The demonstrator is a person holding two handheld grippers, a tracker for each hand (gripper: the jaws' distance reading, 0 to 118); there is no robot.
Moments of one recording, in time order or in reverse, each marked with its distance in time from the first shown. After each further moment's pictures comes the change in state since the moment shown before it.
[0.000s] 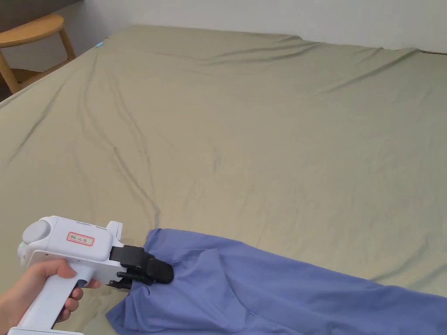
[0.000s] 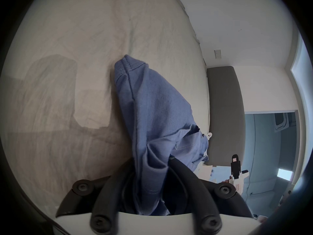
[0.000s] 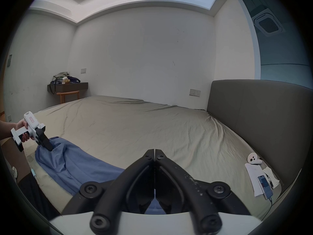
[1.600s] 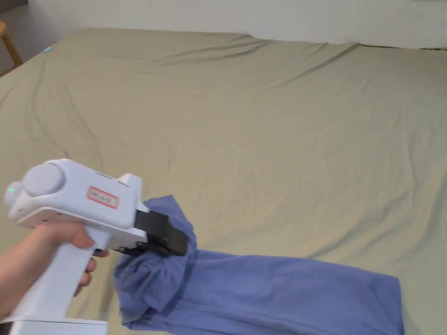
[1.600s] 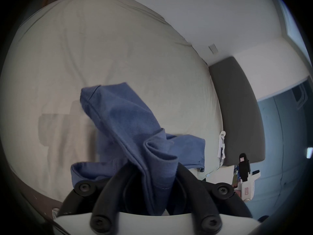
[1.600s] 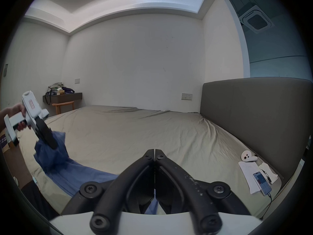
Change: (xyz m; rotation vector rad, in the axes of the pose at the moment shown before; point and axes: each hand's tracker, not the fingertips) left arm 0.208 -0.048 -0.066 -0.011 0.272 -0.291; right arm 0.033 -0.001 0.025 0.061 -0.043 -0.072
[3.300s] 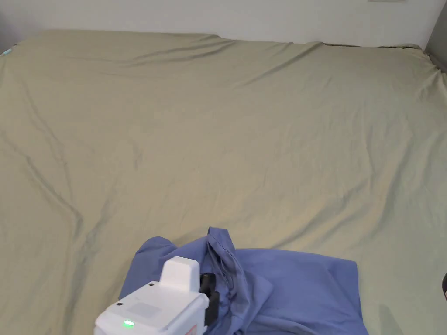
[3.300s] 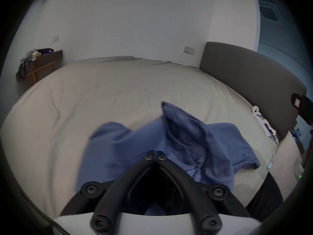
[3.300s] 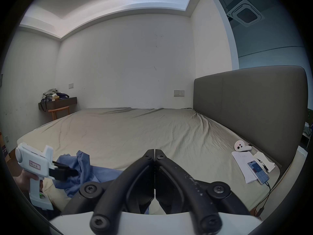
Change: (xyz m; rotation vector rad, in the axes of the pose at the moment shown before) left arm 0.047 -0.139 -0.135 0.438 0.226 -0.408; right arm 0.022 -0.016 0.027 -0.011 -0.039 -0.073
